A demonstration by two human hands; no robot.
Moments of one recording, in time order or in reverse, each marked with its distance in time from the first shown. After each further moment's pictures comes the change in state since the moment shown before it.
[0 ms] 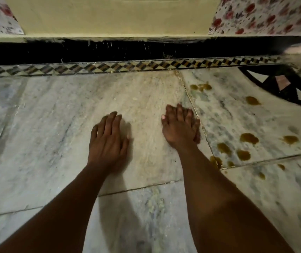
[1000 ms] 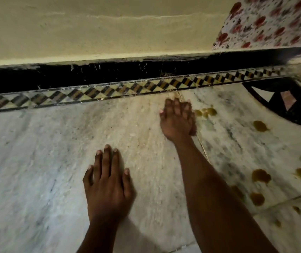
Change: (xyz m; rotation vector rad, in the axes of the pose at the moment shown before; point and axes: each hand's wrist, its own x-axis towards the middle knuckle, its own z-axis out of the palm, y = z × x) left_hand 0.045 0.008 0.020 0.014 -0.058 -0.222; right_hand 0.157 -0.040 -0.026 -0.036 0.033 0.036
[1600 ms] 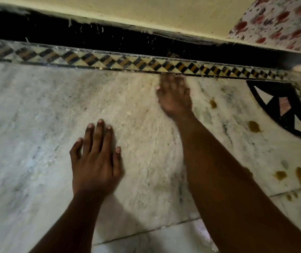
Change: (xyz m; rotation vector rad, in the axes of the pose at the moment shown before) left_hand 0.001 -0.004 0.000 0.001 -0.018 0.026; right_hand 0.031 -0.006 -0.017 -0.068 -0.081 -0.175
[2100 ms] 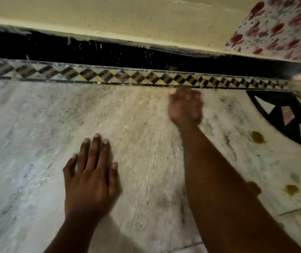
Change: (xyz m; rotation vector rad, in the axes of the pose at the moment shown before) left_hand 0.000 0.001 0.003 -0.018 0.021 -0.015; right_hand 0.016 0.024 0.001 0.020 0.147 0.266
